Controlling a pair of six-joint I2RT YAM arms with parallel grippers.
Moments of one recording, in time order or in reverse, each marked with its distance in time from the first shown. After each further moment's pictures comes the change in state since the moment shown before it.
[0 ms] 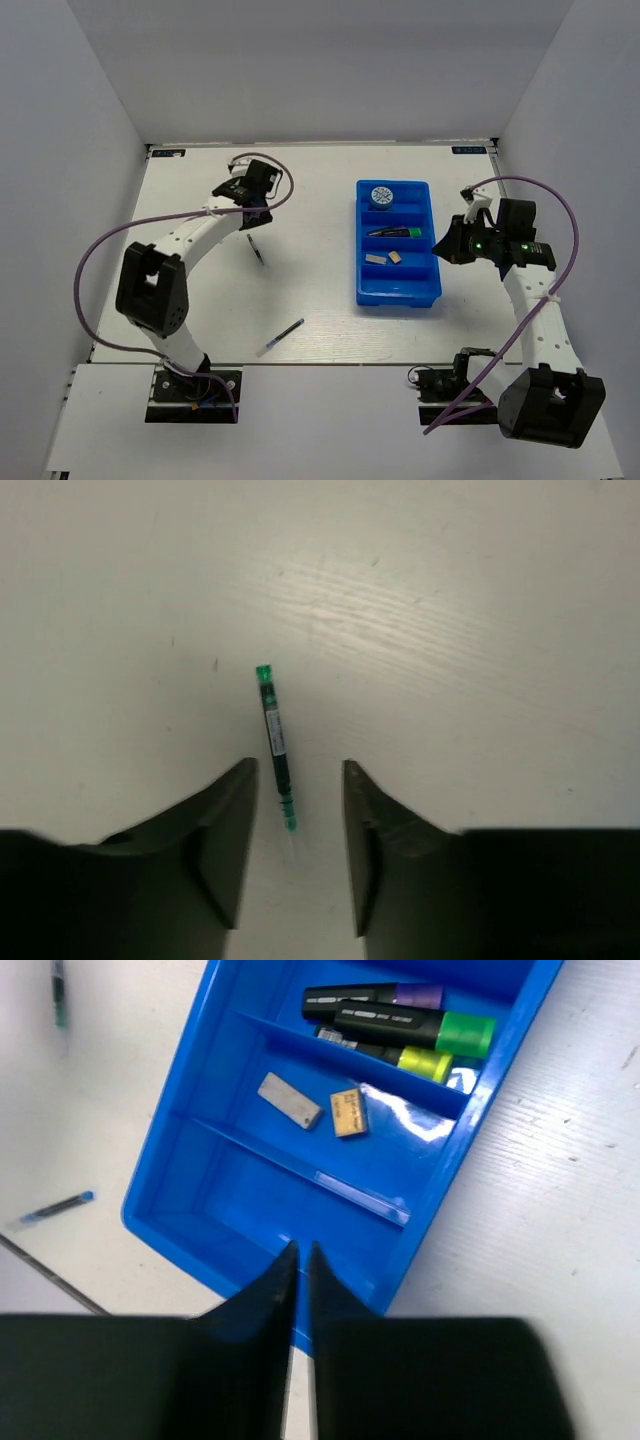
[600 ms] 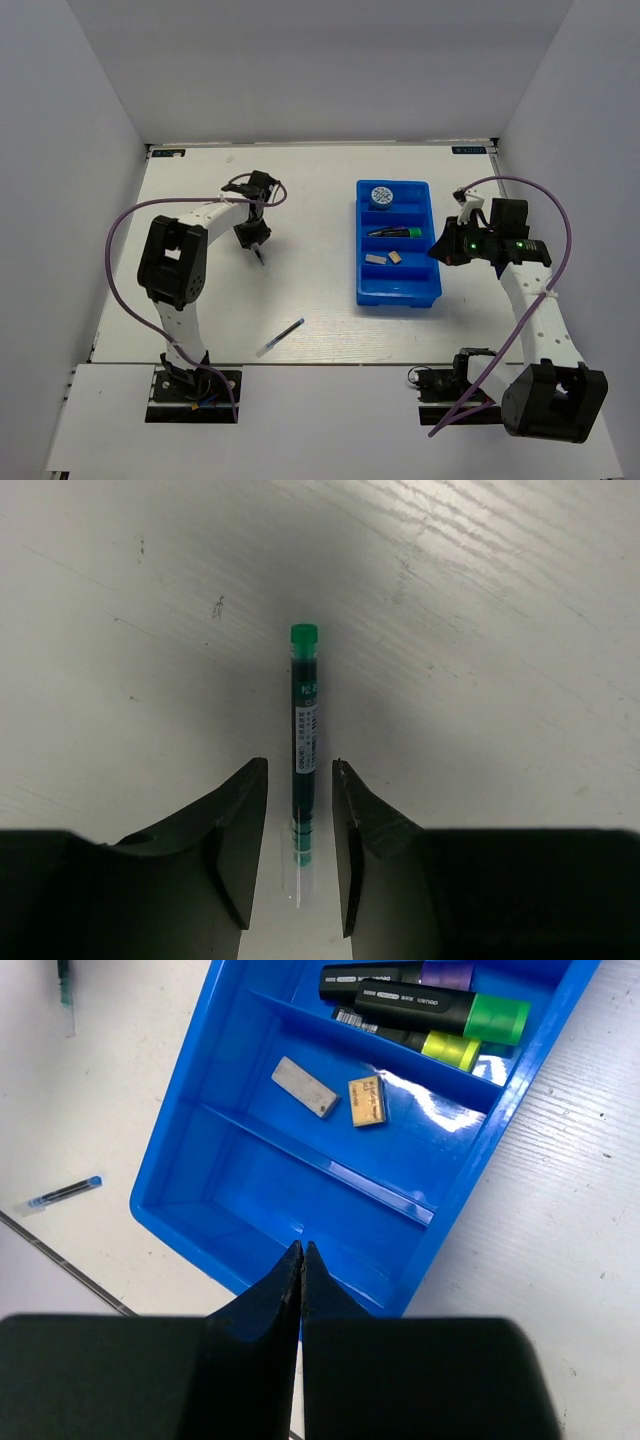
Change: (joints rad) left arm 0.100 0.262 0.035 -0.127 0.123 -0.190; right arm 0.047 0.022 0.001 -0.016 0.004 0.016
